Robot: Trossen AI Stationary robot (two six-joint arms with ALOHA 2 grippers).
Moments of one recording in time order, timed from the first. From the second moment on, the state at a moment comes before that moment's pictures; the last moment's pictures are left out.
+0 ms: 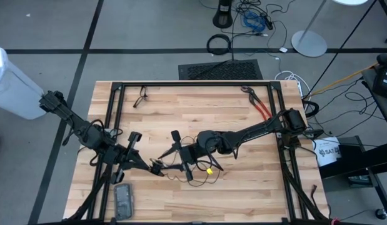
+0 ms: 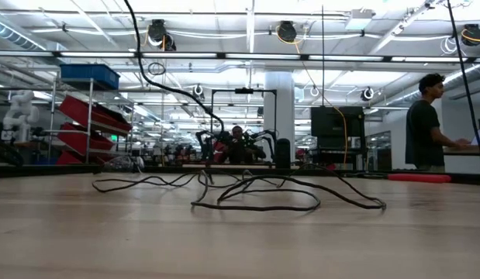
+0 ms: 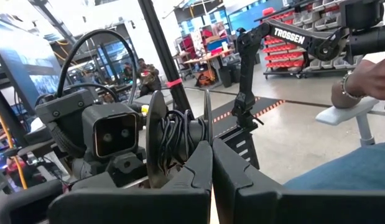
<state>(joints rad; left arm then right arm) -0.63 0.84 0.72 0.20 -0.16 0.35 0.21 1.91 1.43 0.54 -0.14 -0.25</state>
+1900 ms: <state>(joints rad) -0.61 0.95 0.72 0.18 0.00 0.32 0.21 1.86 1.43 0.42 -0.08 -0.25</state>
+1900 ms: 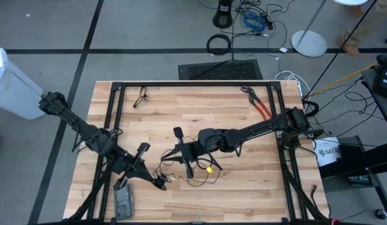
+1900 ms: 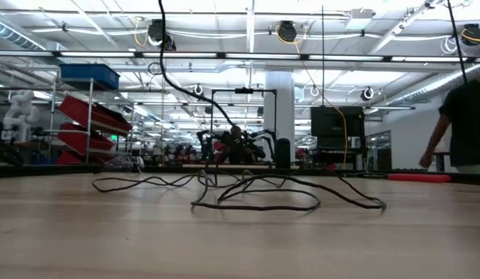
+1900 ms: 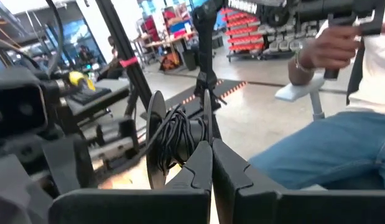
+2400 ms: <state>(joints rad) -0.59 0.94 0.72 0.10 0.00 0.27 0.21 1.80 1.43 0.35 -0.07 -0.26</state>
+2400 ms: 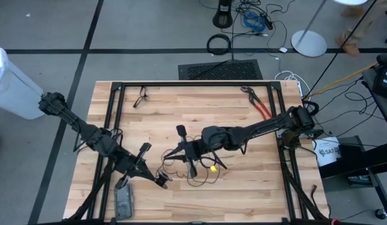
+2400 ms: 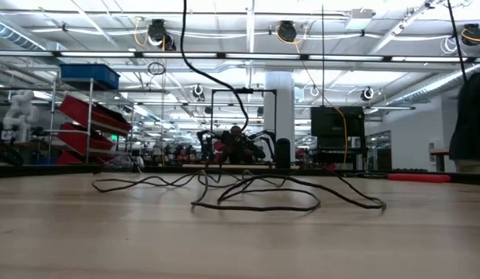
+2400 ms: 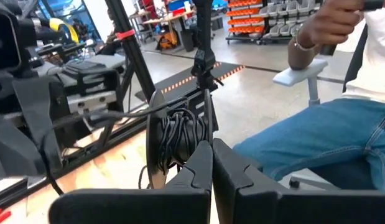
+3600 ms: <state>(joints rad) -0.60 0.78 0.72 0.08 -0.22 0.28 0.35 1.64 1.43 -0.13 0.16 -0.35</state>
